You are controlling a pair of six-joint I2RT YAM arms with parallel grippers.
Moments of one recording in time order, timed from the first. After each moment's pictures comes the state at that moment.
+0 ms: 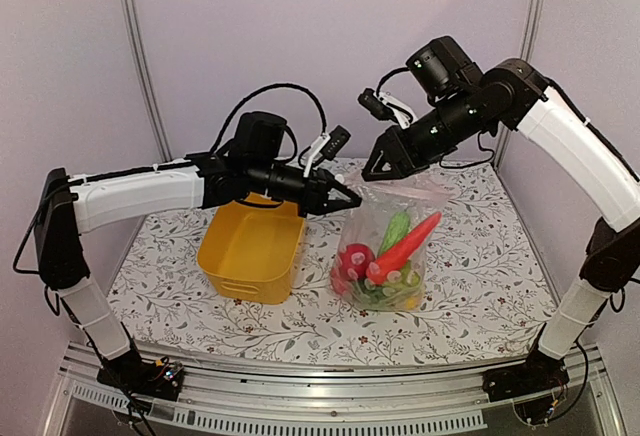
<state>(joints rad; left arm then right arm) -0.81 1.71 1.37 -0.07 0.70 -0.09 0.83 1.69 2.04 -1.23 -0.28 0.21</state>
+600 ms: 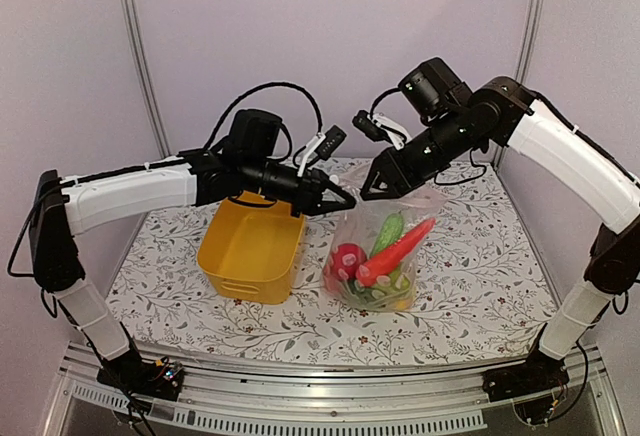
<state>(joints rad) -0.80 1.68 1.38 -0.14 0.73 -0.08 0.84 1.67 1.90 -1.15 -0.28 0.17</state>
